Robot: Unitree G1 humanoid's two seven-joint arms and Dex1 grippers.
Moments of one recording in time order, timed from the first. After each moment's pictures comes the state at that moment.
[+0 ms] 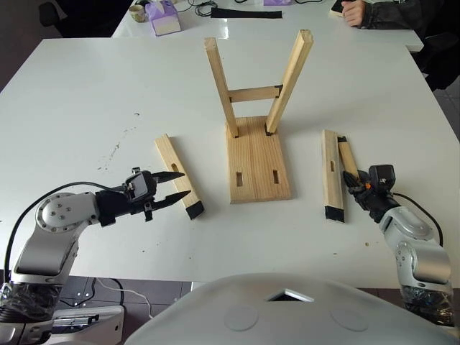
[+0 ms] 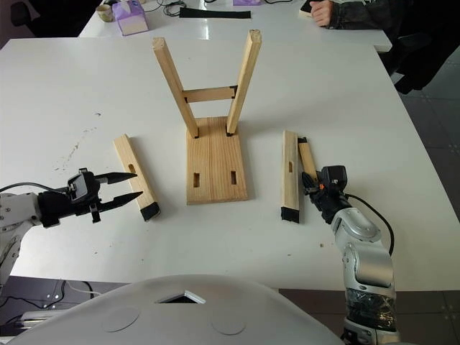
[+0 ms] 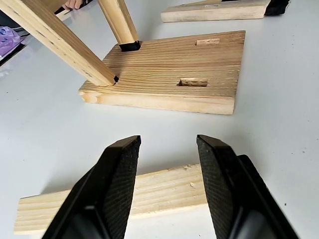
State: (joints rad) left arm 0.29 0.86 0.13 -0.26 -0.40 -0.02 -1.04; right arm 0.31 -0.33 -0.20 -0.30 0.23 0.55 0.30
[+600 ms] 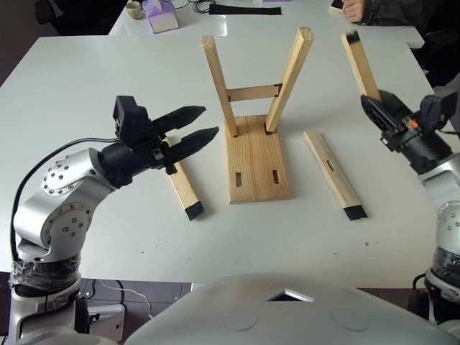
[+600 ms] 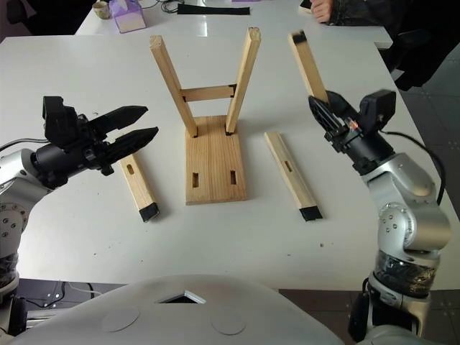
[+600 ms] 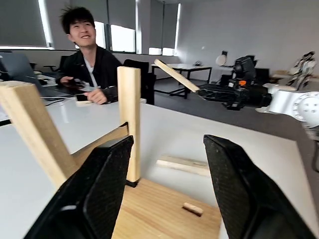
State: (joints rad) left arm 0.01 0.71 0.20 -0.56 -1.02 0.53 -0.76; right arm -0.03 -0.53 -0.38 -0.49 0.71 0.61 0.62
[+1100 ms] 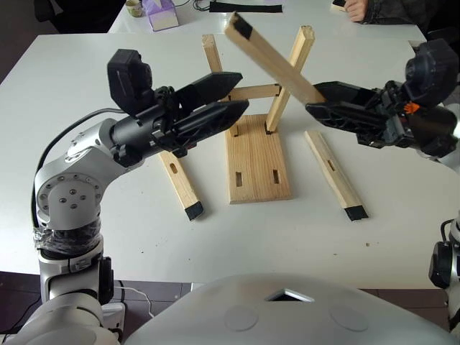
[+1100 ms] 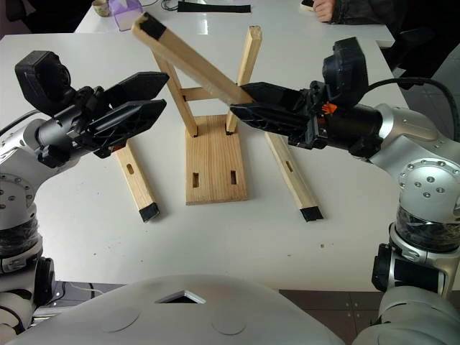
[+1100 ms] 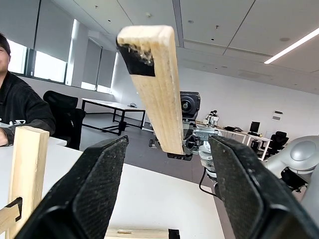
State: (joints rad) left arm -0.25 0.60 0.16 -0.50 -1.35 0.69 -0.75; right arm -0.35 -0.70 -0.21 -0.49 1.22 0.89 0.84
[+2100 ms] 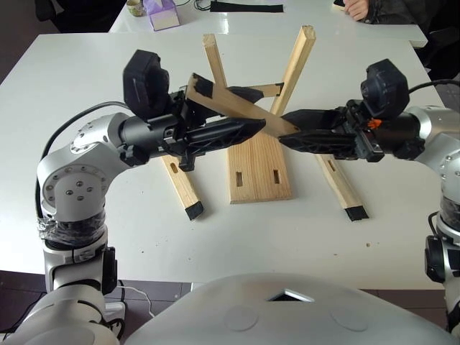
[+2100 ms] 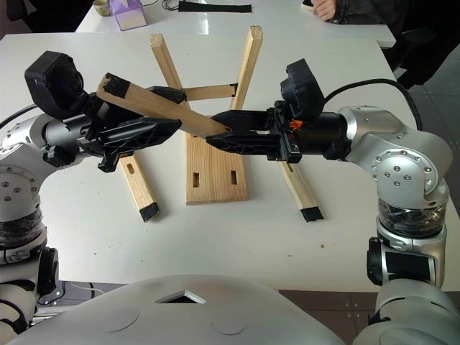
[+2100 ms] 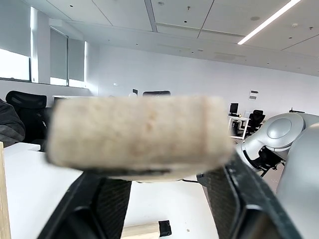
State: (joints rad) left arm -0.32 0.58 0.12 -0.52 -1.26 0.72 -0.86; right arm -0.41 -0.68 -0.06 -0.45 1.13 0.88 0.98
